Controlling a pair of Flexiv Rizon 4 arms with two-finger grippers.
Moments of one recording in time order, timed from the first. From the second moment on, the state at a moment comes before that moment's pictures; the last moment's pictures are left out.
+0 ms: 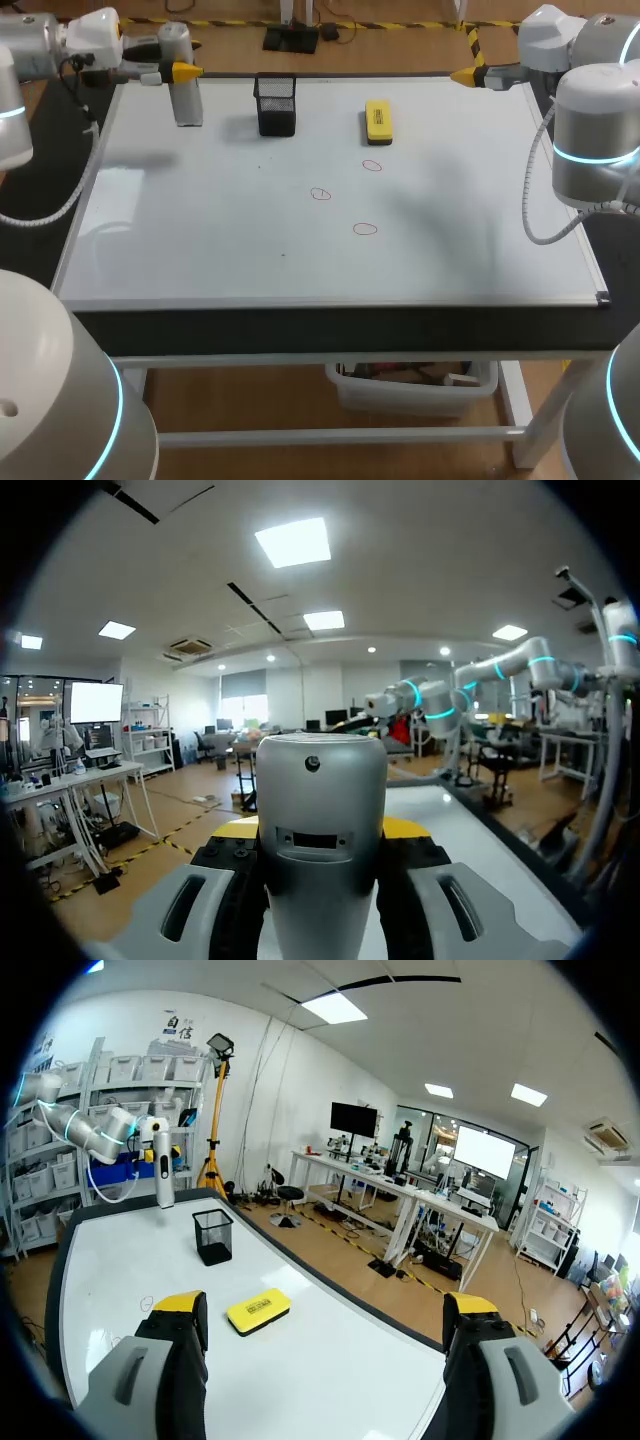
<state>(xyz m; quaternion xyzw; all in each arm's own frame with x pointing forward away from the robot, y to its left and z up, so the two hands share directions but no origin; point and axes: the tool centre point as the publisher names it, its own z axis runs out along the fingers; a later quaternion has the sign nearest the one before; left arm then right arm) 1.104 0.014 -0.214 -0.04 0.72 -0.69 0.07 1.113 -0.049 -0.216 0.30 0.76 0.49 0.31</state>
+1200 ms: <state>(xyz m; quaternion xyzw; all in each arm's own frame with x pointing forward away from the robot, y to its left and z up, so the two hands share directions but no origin) 1.105 0.033 -0.236 -0.22 0.69 -0.66 0.21 1.155 -0.014 -0.269 0.11 0.87 0.41 0.25</state>
